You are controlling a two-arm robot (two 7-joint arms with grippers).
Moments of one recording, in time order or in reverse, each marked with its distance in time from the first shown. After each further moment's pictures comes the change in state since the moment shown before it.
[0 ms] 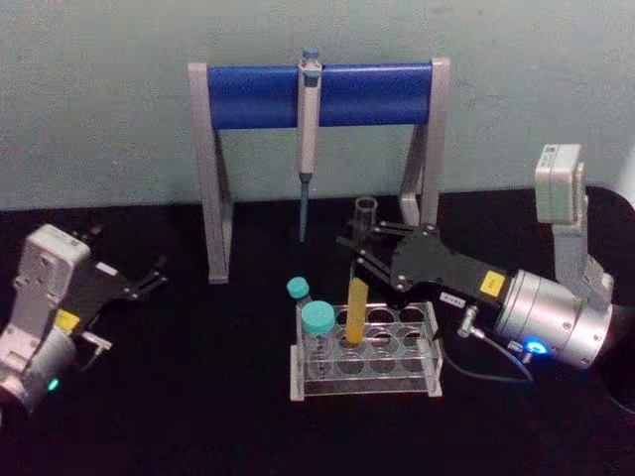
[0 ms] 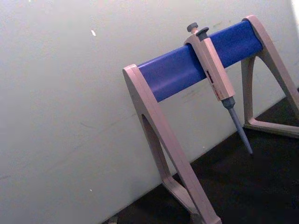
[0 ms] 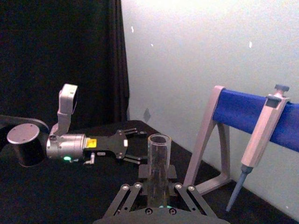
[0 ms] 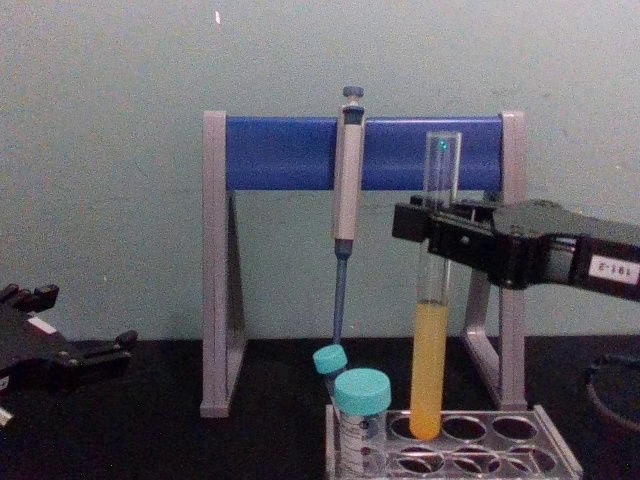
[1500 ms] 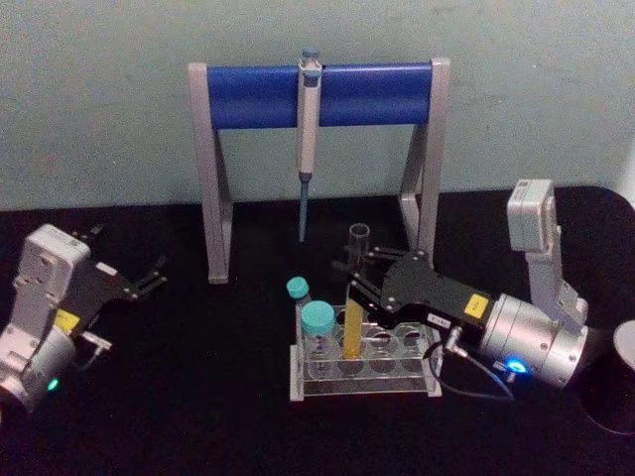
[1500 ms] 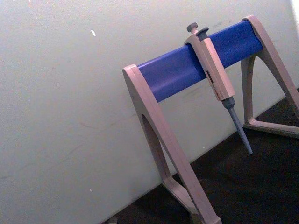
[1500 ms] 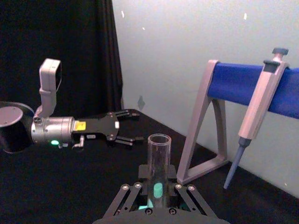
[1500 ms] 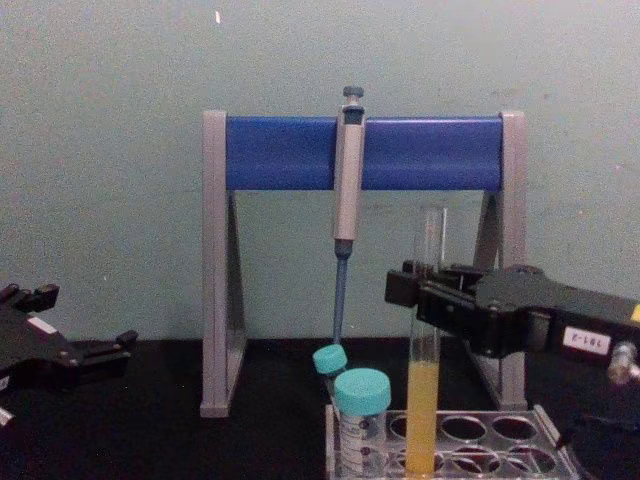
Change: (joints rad) left arm 0.000 0.000 0.000 0.000 0.000 0.000 0.000; right arm 0.011 -0.050 -0.032 0.128 -0.033 -0.060 0.001
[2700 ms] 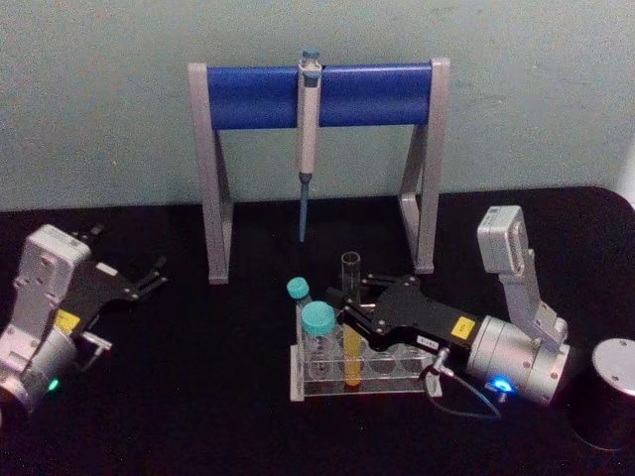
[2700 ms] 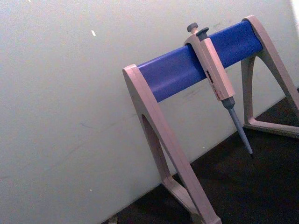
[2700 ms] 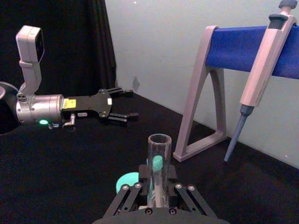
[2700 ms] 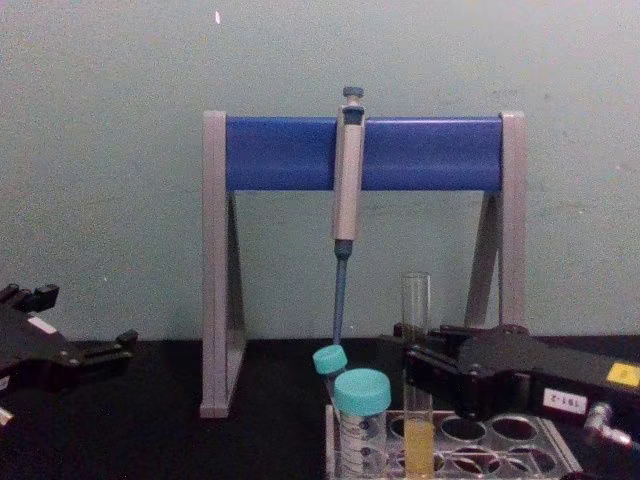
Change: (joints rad) left arm 0.000 0.000 0.000 0.000 0.000 0.000 0.000; right arm -0.004 -0.036 -0.015 0.068 -0.054 0.021 -0.023
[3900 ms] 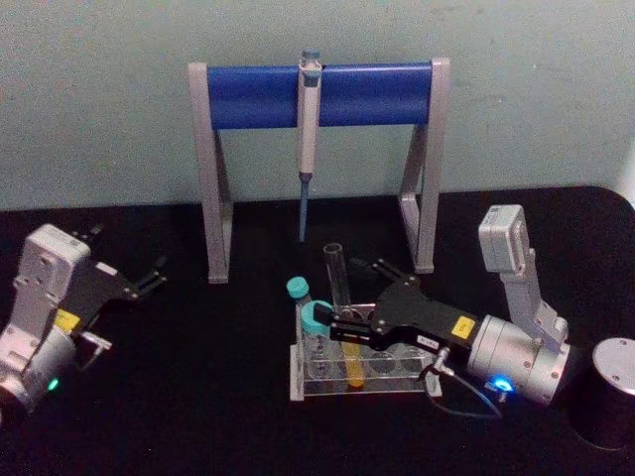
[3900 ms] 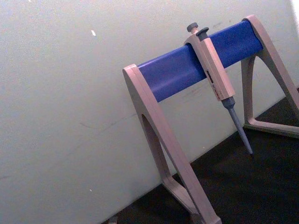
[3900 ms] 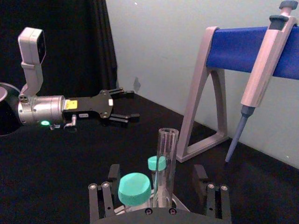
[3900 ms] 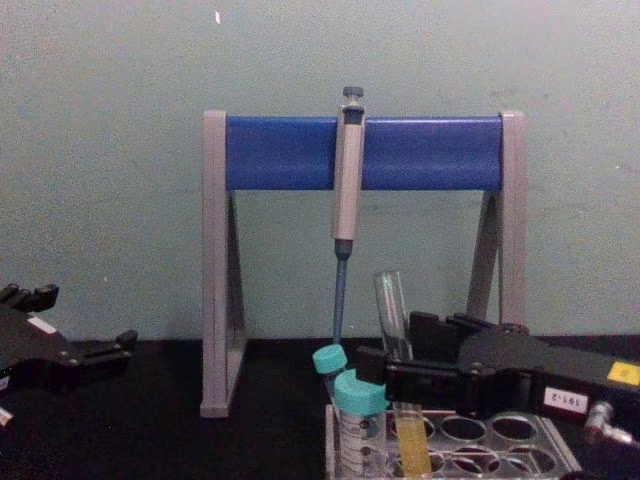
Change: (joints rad) left arm 0.000 0.000 0.000 0.000 0.000 0.000 0.000; right arm 0.000 0.001 0.001 -0.001 0.005 -0.001 0.006
